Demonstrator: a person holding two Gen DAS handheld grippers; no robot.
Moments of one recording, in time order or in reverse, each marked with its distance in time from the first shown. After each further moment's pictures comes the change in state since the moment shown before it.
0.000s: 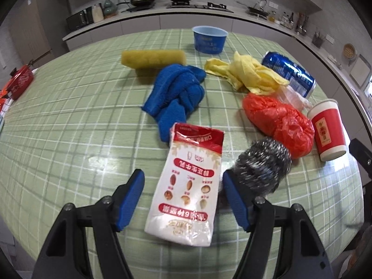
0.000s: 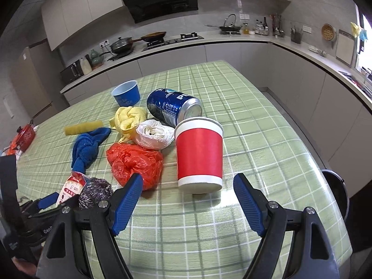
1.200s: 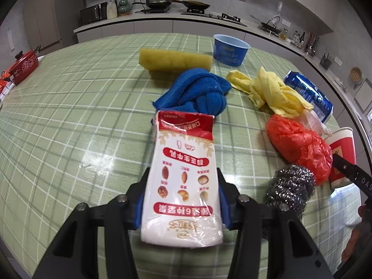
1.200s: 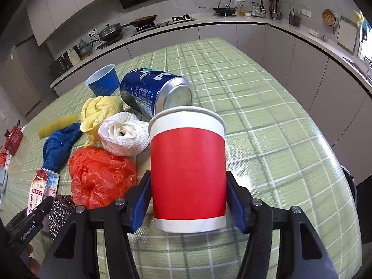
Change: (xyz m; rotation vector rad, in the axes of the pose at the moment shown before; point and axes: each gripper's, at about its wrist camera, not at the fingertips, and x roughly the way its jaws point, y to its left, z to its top) left arm 0.017 0.021 0.007 -0.120 -0.072 -0.008; right arm 0.078 -0.018 0.016 0.028 0.106 -0.010
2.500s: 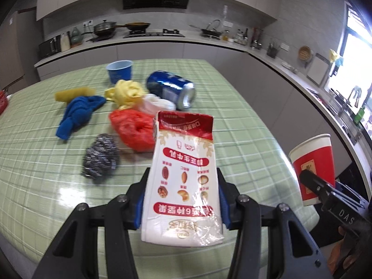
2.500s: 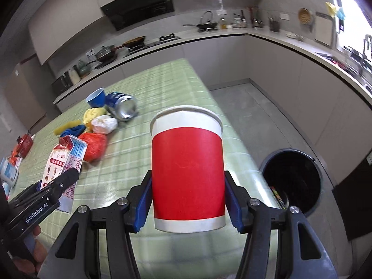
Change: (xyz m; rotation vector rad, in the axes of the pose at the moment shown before) left arm -0.104 -0.182 -0.064 0.194 -0.104 -0.207; right arm -0.147 -0.136 -0.071 0.063 -0.103 -0.006
